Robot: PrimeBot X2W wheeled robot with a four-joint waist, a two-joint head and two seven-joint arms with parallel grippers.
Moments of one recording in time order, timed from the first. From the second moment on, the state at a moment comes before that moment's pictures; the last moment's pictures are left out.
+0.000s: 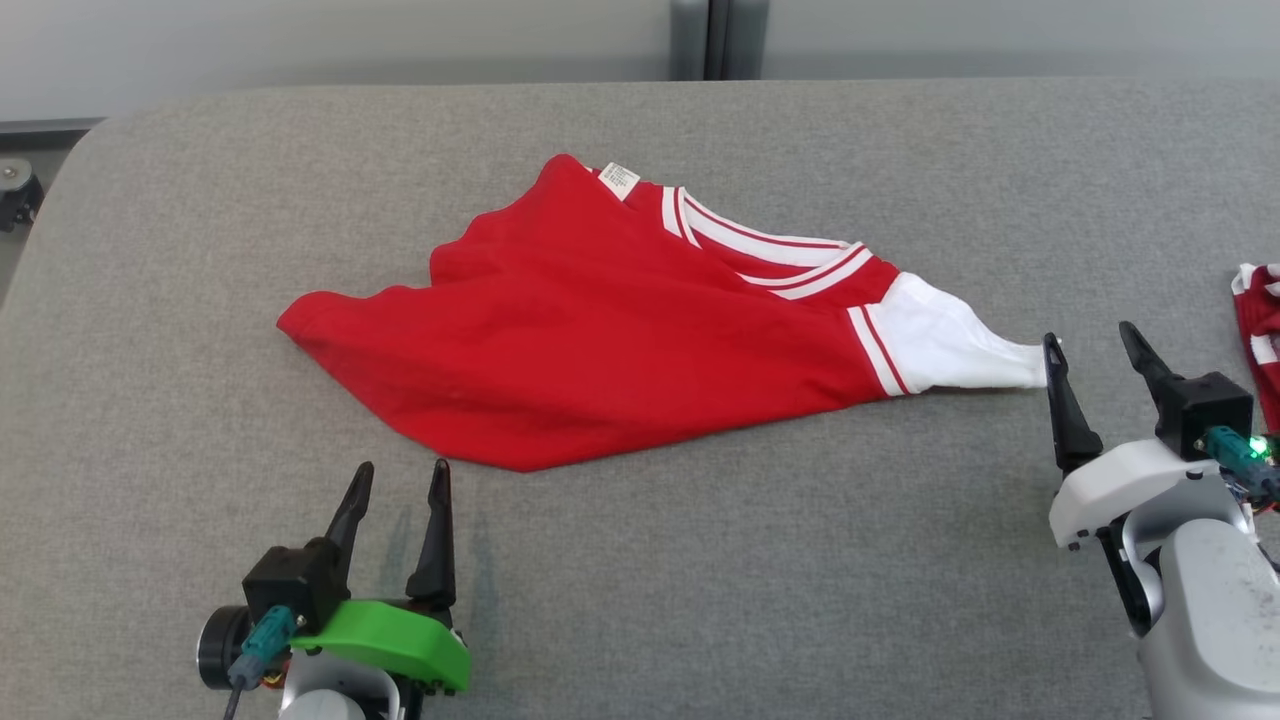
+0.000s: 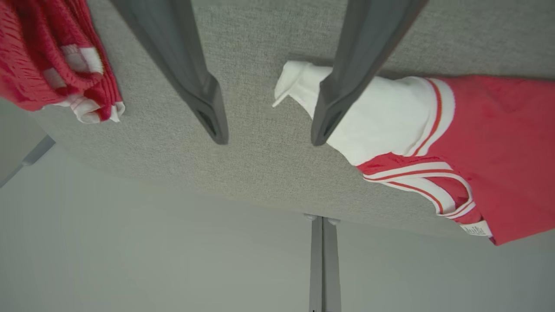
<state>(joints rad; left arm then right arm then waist) -0.11 0.05 -0.15 0.34 -0.27 -0.13 -0.26 -0.37 -0.14 -0.15 0.51 -0.04 0.13 -0.26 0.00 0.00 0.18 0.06</state>
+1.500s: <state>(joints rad) -0.19 0.05 -0.20 0.33 -0.29 -0.13 -0.26 -0.73 -0.06 -0.16 0.93 -0.14 0.13 -0.25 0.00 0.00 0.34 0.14</state>
